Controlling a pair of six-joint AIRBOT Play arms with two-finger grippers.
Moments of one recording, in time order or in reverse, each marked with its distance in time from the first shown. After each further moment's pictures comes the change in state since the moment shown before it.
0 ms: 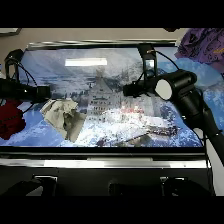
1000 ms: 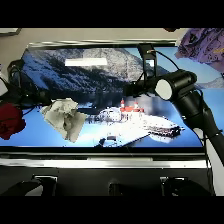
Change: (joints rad) left arm 0.055 -0.044 -0.099 0.159 0.003 -0.071; right arm 0.000 0.000 0.000 0.000 0.000 0.000
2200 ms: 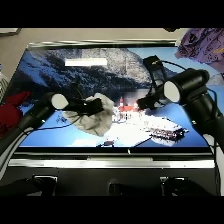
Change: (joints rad) left arm -0.440 -0.216 -0.103 -0.525 0.525 -0.203; right arm 0.000 0.073 0.000 -0.184 0.414 -0.091
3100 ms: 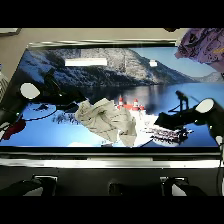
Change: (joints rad) left arm 0.307 0.091 0.011 -0.008 -0.204 0.130; right arm -0.621 0.018 -0.555 0.715 -0.195 -0.280
